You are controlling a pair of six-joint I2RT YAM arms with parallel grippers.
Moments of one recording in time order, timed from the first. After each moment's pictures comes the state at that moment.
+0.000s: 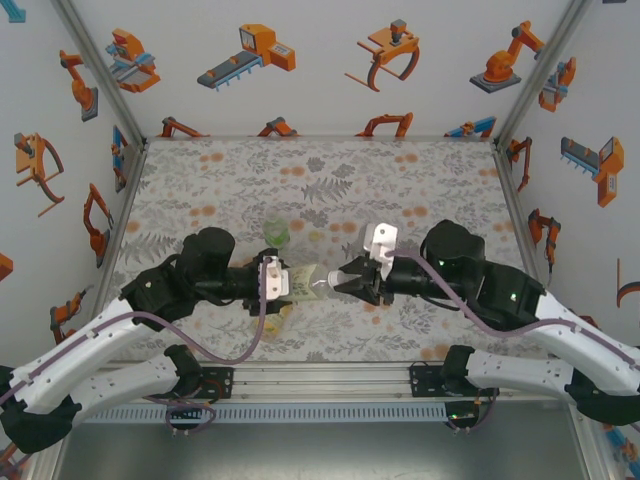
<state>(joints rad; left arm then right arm) -0.95 0.84 0.93 -0.59 0.38 0.61 1.11 0.87 1.18 -0.56 -0.20 -0.11</state>
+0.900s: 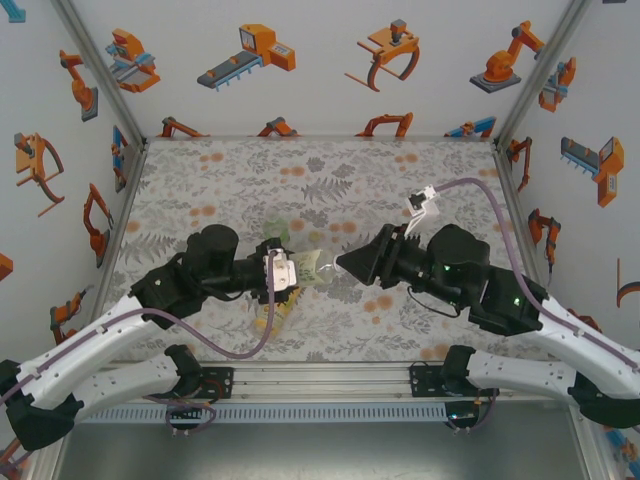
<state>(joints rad) -0.94 0.87 0.90 -0.46 0.31 0.62 1.11 0.83 1.15 -0.54 0.15 0.76</state>
